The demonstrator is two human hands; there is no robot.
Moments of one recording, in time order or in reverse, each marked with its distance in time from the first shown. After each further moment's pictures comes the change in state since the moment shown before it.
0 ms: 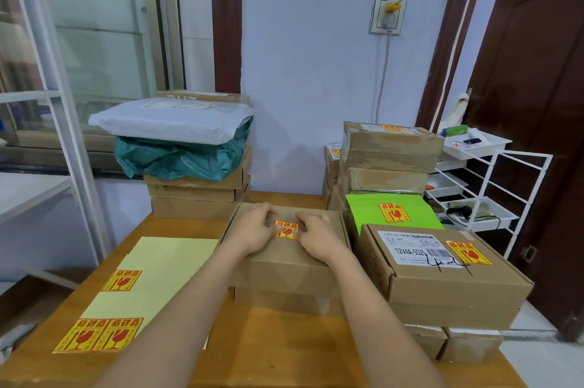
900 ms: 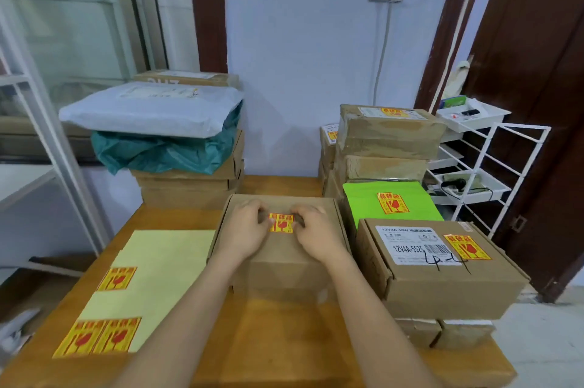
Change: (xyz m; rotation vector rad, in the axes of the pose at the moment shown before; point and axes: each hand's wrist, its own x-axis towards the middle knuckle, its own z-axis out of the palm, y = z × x) left_hand -0.004 0.003 0.003 0.030 0.138 0.003; right_hand -0.001 0.003 0.003 0.029 0.102 -0.059
